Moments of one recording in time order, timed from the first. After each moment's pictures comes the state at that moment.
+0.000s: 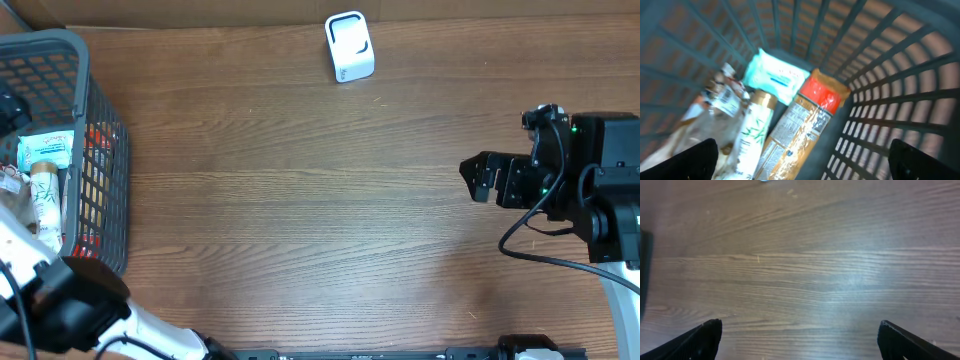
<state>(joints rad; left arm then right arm) 0.76 1.94 2.18 -1.21 0.16 0.09 0.03 1.12 1.29 -1.13 -0.30 0.15</state>
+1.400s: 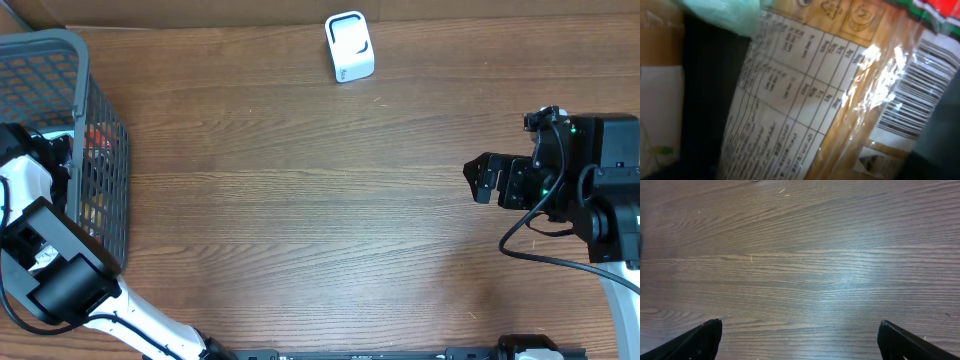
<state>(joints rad) 0.73 2.09 1.53 -0.74 0.08 0.28 0.03 1.12 1.29 -1.13 -0.27 0.15</state>
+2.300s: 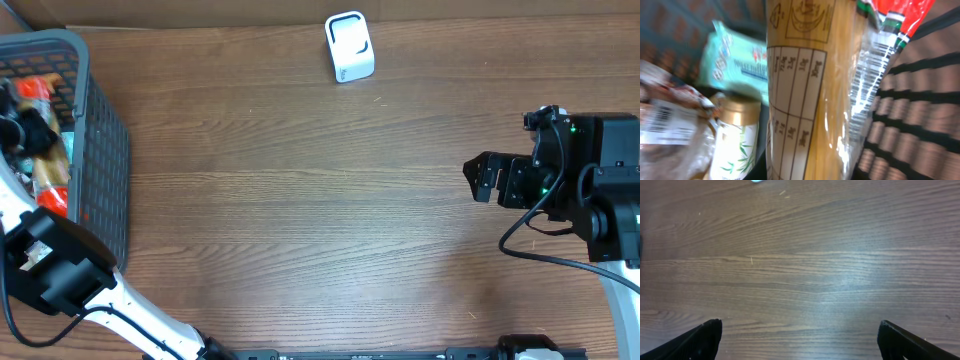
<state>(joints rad) 0.73 2.16 2.18 -1.18 0.20 0.20 0.03 1.13 1.29 -1.12 -0.27 0.15</state>
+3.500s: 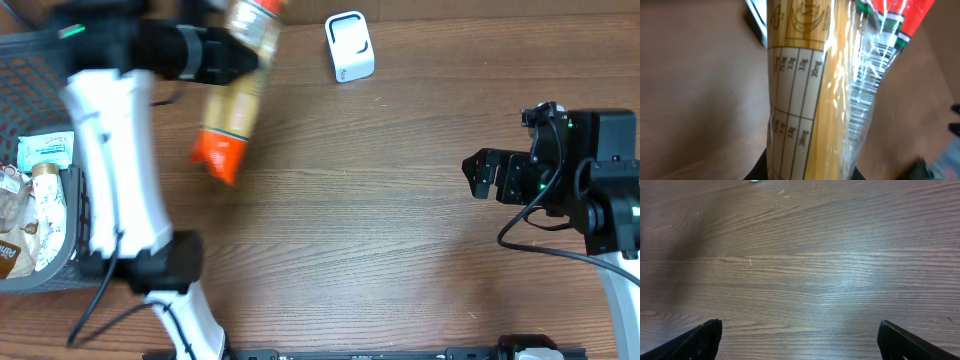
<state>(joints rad) -0.05 2.04 2.55 -1.62 0.56 0.11 0.03 1.15 1.29 -1.11 -0.27 0.15</state>
